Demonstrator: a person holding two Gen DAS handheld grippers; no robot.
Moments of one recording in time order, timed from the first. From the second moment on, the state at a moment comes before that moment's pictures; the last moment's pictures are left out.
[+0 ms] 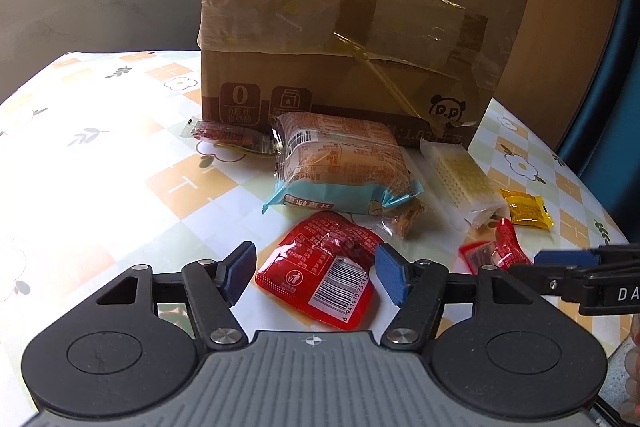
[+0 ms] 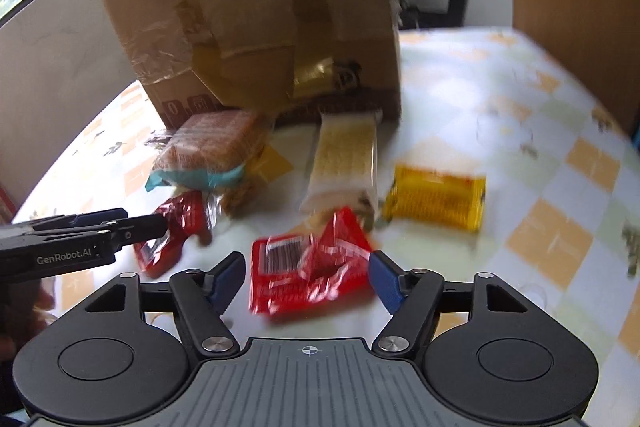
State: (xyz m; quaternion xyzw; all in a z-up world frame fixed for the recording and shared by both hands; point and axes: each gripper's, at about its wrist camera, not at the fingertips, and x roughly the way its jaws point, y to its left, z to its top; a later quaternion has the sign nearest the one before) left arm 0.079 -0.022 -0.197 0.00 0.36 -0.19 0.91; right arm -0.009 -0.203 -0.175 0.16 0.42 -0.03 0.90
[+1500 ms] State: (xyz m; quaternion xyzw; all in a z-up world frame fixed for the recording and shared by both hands) left arm 0.099 -0.037 -0.213 0.07 0.34 -0.20 0.92; right arm 0.018 -0.183 -0.194 0.03 0.38 -0.01 0.93
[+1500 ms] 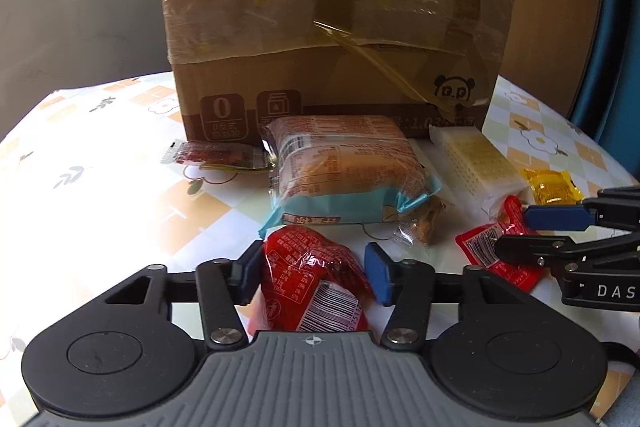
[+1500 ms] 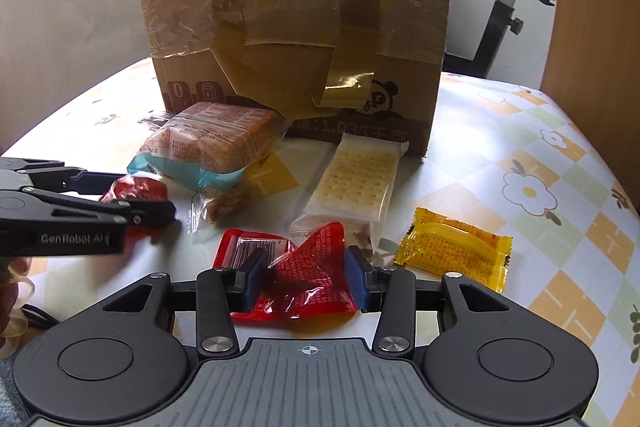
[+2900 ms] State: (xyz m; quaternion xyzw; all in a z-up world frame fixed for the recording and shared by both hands) left arm 0.073 -0.003 -0.185 0.03 0.30 -0.16 0.94; right arm 0.011 -0.184 -0.175 0.07 0.34 -0.01 0.94
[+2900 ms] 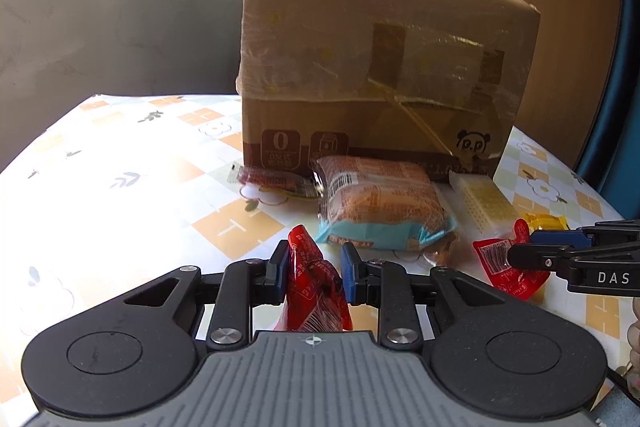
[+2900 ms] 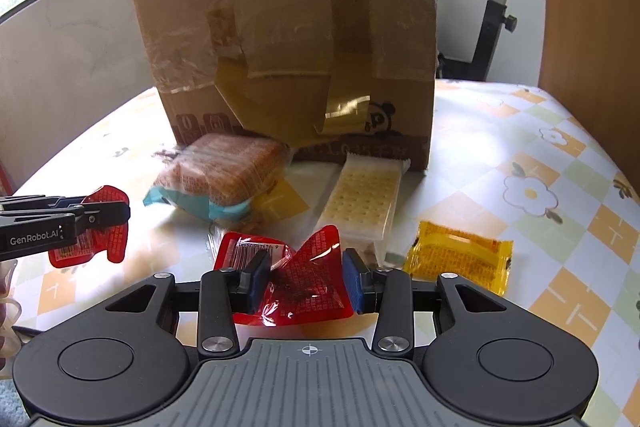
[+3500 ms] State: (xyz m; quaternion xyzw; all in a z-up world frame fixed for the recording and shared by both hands) left arm 0.095 0.002 -0.045 0.01 0.15 -0.18 0.97; right arm 0.034 -0.190 -0.032 0.02 0.17 0.04 0.98
